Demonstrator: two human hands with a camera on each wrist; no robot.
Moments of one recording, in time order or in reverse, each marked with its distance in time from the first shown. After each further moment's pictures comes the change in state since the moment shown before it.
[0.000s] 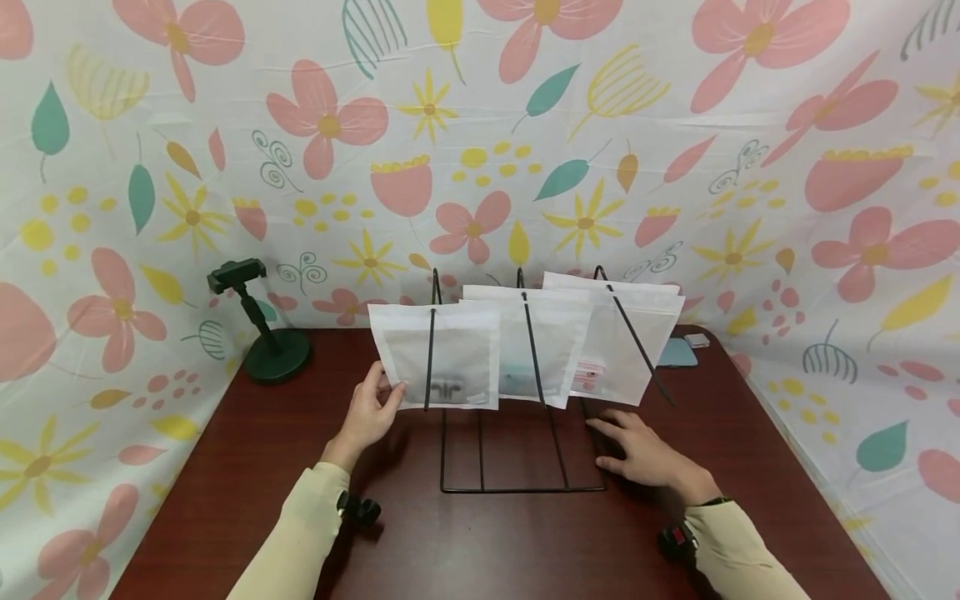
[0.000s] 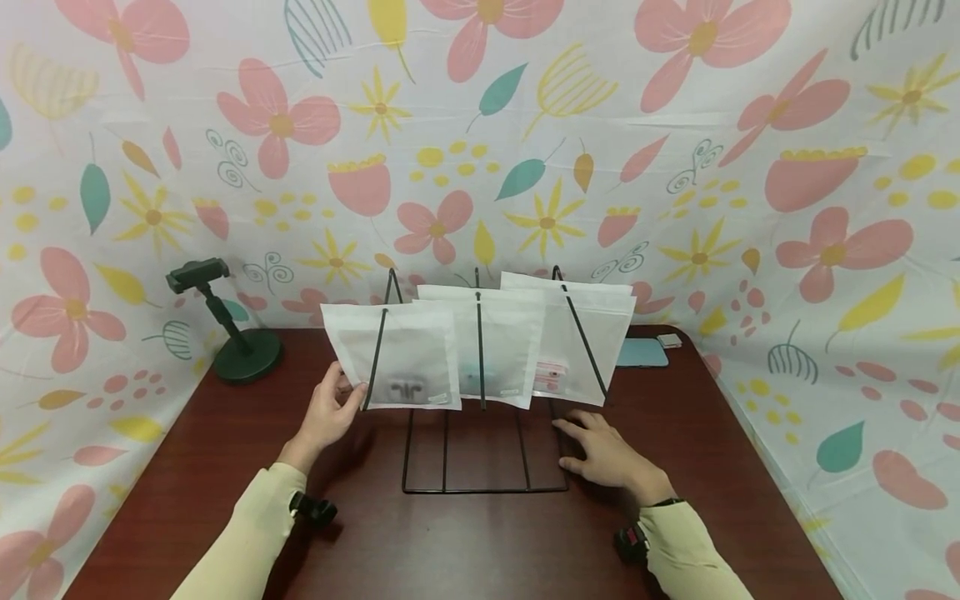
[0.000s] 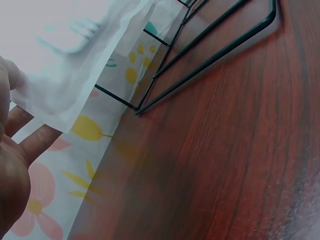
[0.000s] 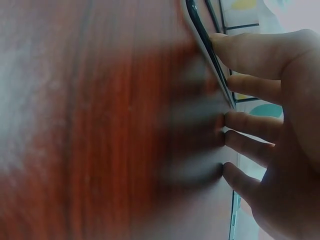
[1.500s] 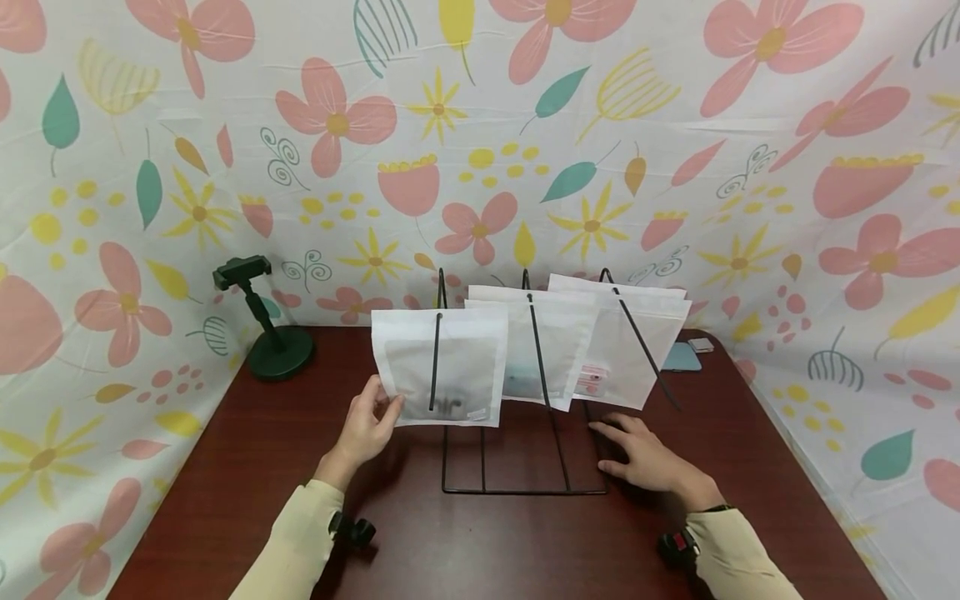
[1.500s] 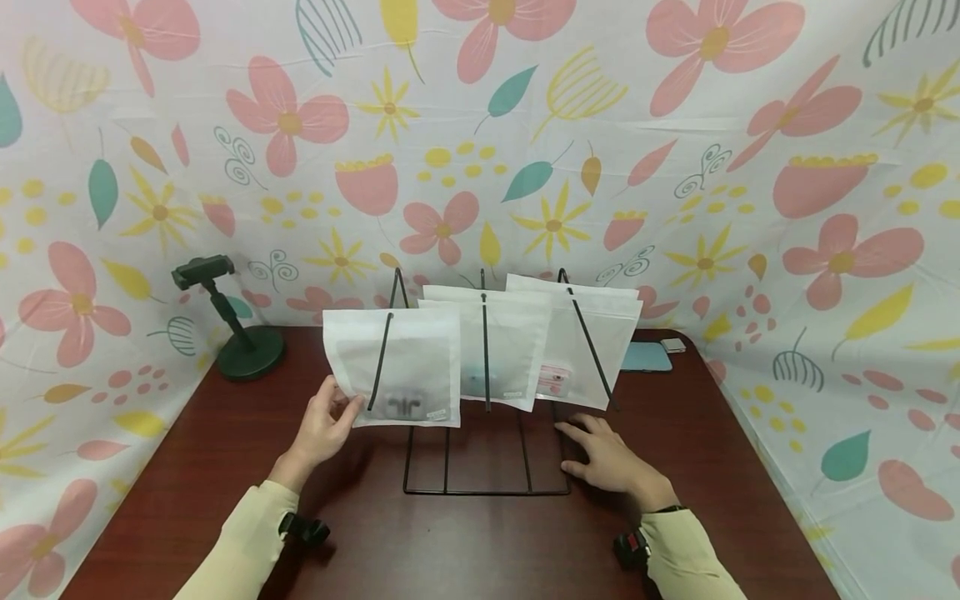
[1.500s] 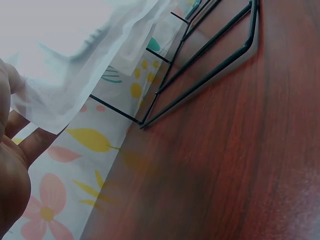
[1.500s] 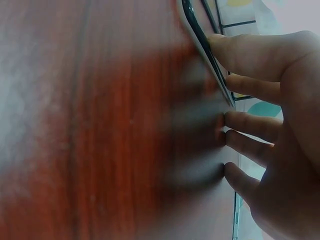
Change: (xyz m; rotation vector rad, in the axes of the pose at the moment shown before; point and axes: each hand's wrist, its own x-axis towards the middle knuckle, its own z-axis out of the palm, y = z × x) left_hand -0.015 0.022 -0.004 0.075 0.052 0.076; right_hand -0.001 -0.001 0.000 0.029 0.018 0.001
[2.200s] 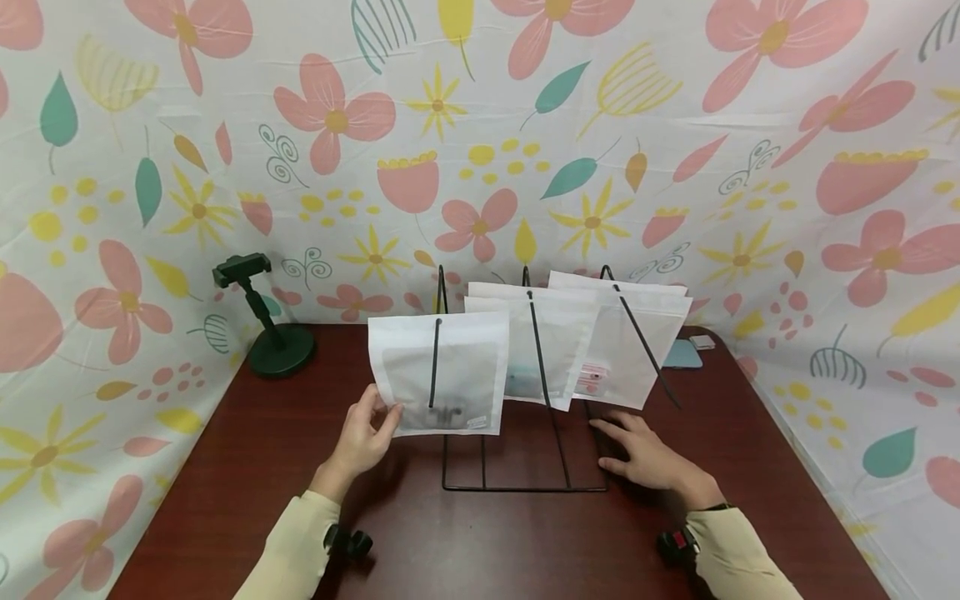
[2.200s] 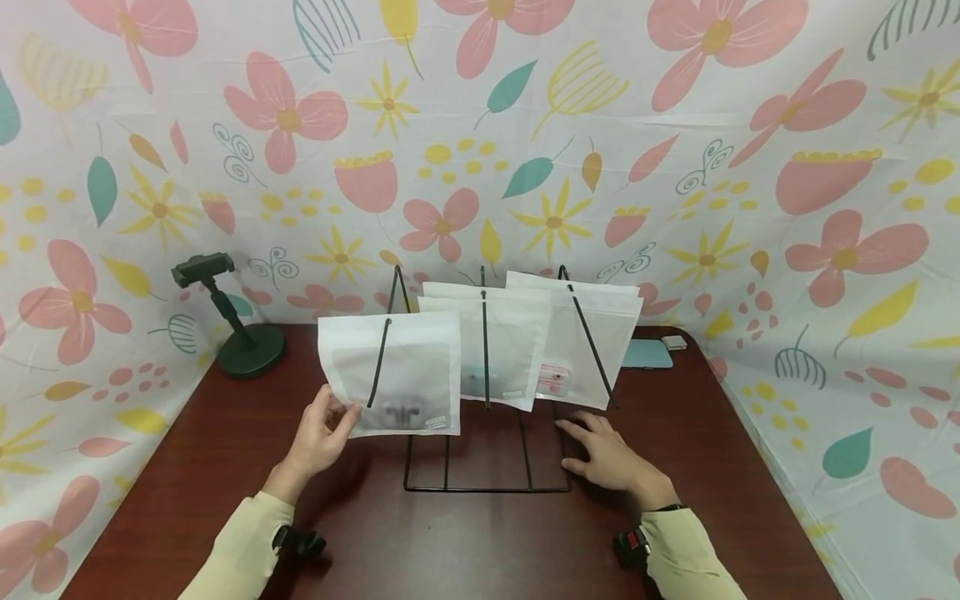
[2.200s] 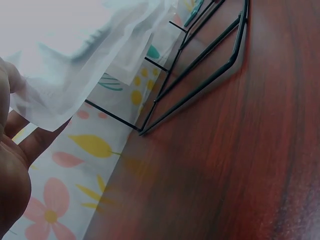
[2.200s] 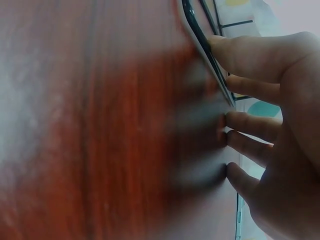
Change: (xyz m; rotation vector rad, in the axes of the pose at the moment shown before) left_hand -0.020 -0.022 0.003 -0.031 0.000 0.022; right_hand 0.000 0.003 0.002 0.032 -0.010 -0.003
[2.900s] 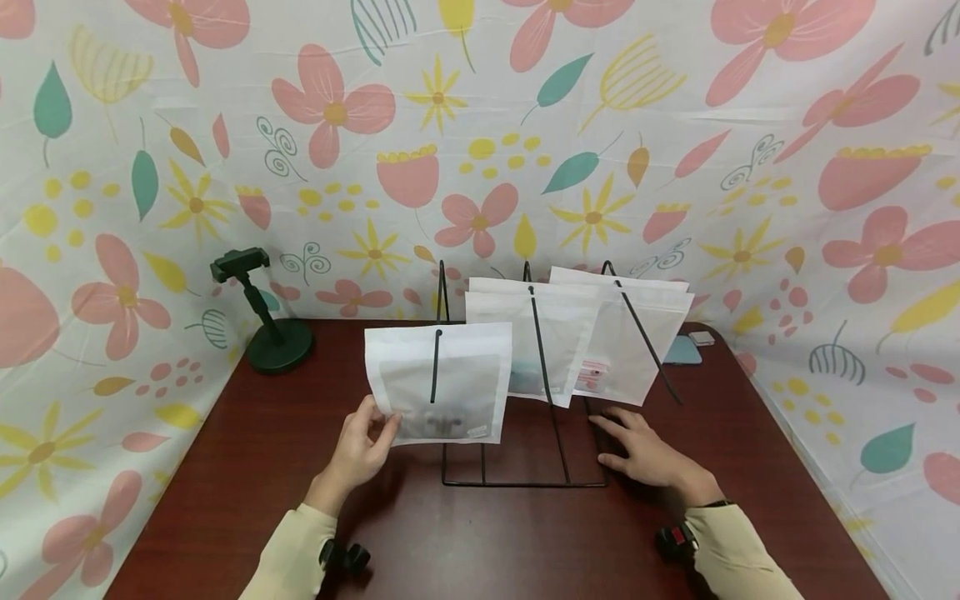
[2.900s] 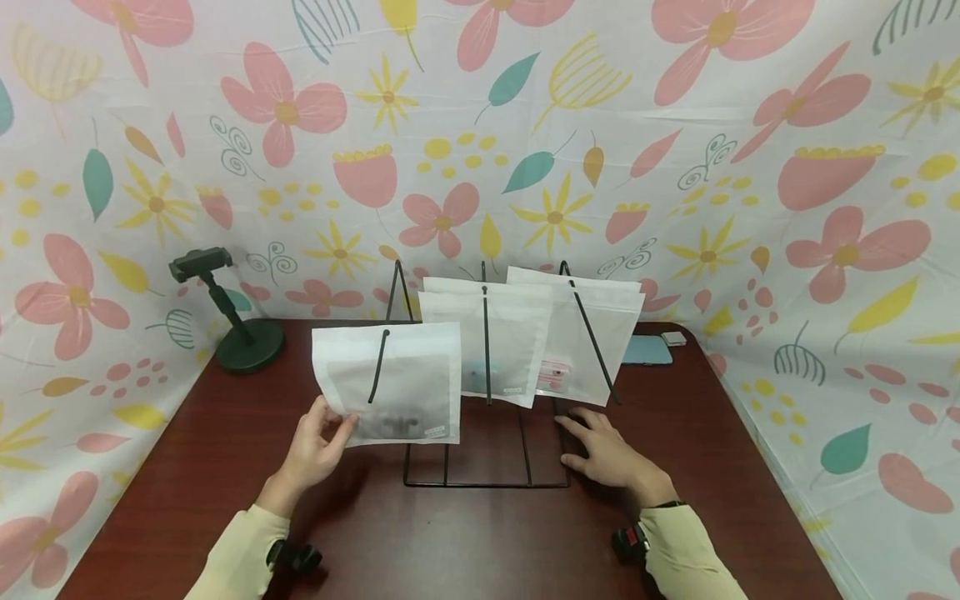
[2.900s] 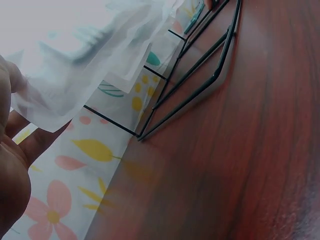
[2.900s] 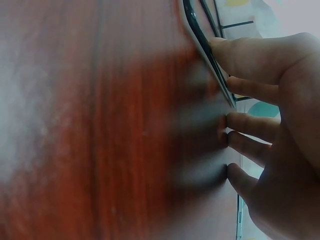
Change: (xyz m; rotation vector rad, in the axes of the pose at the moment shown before) left_hand -0.014 0.015 -0.003 -0.008 -0.005 0.007; right_hand -0.001 -0.001 0.001 0.008 -0.044 0.039
